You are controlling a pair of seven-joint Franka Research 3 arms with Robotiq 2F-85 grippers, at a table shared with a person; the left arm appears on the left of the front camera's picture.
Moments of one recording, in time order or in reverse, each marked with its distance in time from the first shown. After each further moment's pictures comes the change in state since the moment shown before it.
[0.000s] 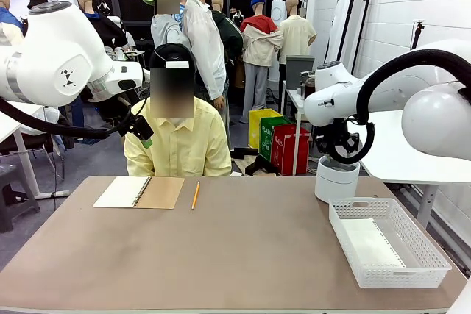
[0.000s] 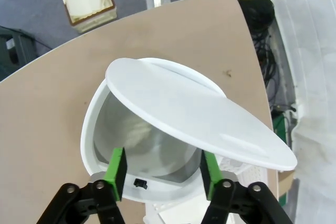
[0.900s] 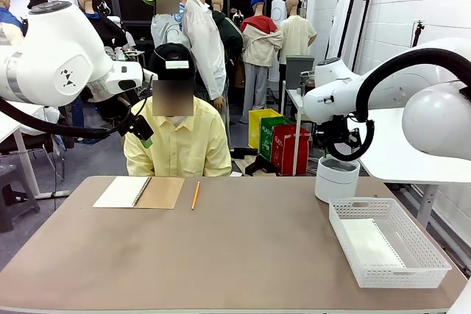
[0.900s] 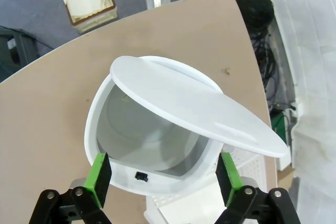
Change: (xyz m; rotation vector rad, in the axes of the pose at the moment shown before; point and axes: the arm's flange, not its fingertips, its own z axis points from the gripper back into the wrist) left arm 0.000 0.000 0.000 0.000 0.000 0.000; right arm 0.000 0.000 0.009 0.001 0.003 -0.004
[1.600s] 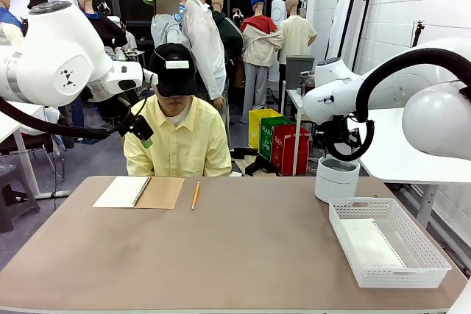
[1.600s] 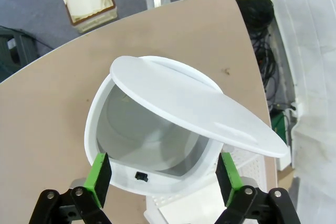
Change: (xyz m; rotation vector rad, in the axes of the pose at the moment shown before) left arm 0.000 0.000 0.000 0.000 0.000 0.000; right arm 0.000 0.000 0.000 0.000 0.000 0.000
